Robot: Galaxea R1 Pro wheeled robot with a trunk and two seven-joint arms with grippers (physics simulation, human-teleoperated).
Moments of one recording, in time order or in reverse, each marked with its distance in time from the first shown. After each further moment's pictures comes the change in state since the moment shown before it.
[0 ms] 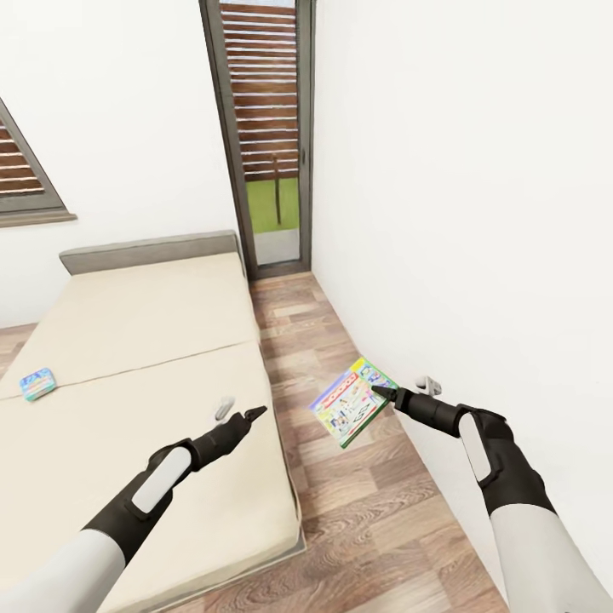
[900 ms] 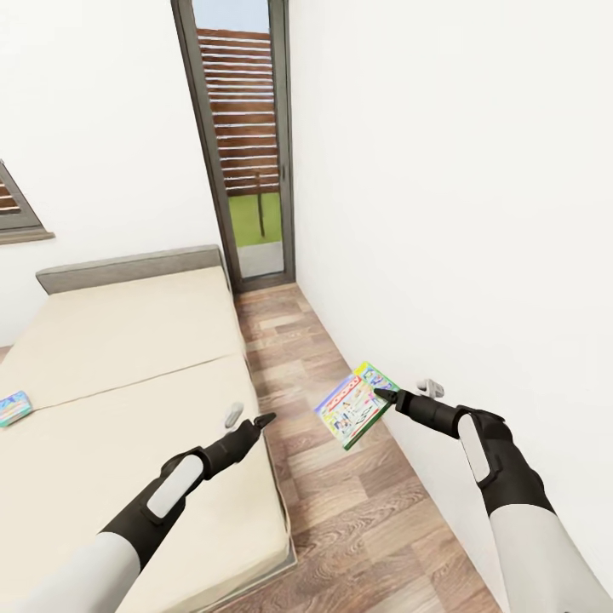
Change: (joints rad) left arm 0.000 -0.057 0.000 0.078 -0.002 -0.029 -0.026; right arm 0.000 0.000 0.003 0.009 0.006 -0.008 -0.064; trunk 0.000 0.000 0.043
